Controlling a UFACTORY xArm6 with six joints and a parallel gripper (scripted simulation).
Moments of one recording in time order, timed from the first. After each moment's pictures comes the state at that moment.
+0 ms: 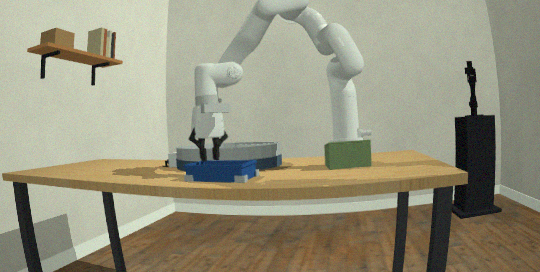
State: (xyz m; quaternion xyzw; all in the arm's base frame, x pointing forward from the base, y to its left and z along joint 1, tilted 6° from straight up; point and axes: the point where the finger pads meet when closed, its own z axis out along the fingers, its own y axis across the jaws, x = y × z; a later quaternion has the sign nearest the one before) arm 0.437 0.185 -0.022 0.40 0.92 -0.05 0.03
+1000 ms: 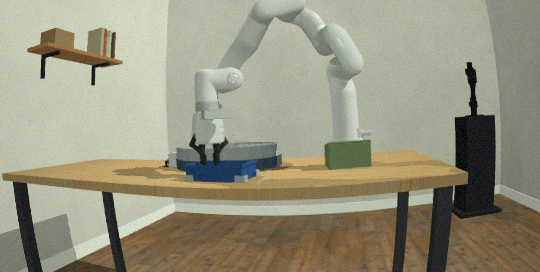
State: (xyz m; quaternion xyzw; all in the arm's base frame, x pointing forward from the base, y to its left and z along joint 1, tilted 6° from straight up) arm 0.437 0.183 -0.041 0.40 0.92 -0.05 0.03
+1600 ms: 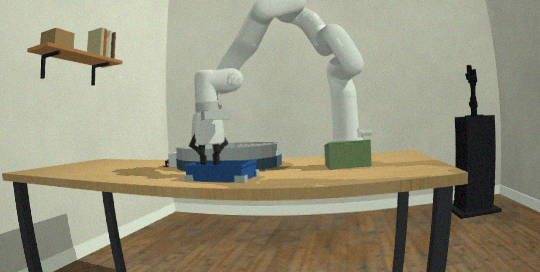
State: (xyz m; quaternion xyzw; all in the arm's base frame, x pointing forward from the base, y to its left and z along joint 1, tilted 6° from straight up) arm 0.438 0.183 -0.043 0.40 0.92 -0.05 0.03
